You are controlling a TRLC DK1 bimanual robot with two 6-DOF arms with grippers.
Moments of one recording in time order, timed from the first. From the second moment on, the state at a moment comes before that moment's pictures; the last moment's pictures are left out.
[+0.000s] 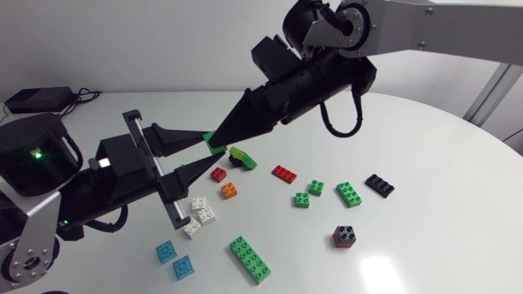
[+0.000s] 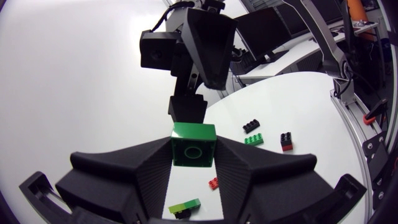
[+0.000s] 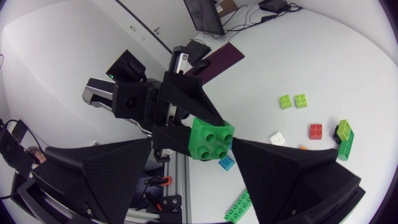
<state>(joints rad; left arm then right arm) -0.45 1.04 0.42 0.60 0.48 0.58 0.54 1.78 1.65 -0.92 -1.09 -0.32</state>
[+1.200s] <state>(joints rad) -0.51 0.98 0.37 0.64 0.40 0.55 0.55 1.82 1.63 -0.87 -1.13 -0.32</state>
